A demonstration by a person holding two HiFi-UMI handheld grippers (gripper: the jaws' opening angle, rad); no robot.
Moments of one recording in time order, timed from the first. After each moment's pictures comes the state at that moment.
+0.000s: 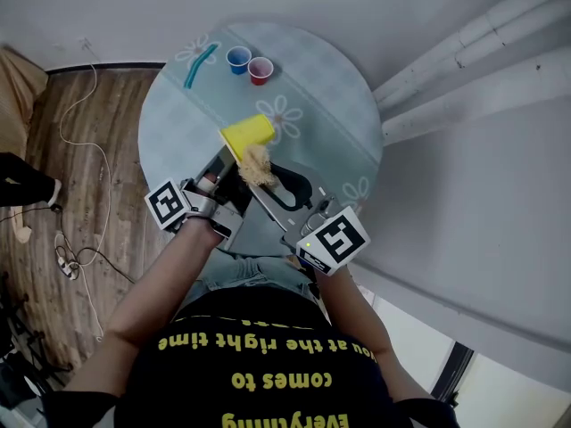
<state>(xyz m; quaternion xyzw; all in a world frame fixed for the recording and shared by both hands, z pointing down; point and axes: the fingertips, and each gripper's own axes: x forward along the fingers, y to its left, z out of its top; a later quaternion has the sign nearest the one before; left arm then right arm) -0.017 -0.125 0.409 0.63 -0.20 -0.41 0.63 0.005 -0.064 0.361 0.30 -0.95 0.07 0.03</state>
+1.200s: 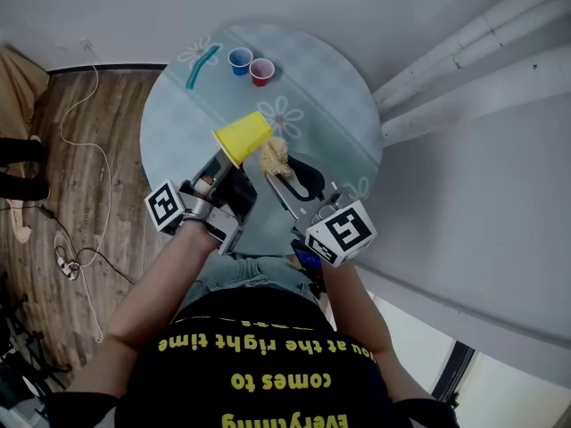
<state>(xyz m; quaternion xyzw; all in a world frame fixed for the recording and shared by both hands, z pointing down) -0.014 -0.119 0.397 0.58 -0.16 -0.45 0.66 0.041 -0.082 0.379 0.34 -0.93 0.07 0.06</state>
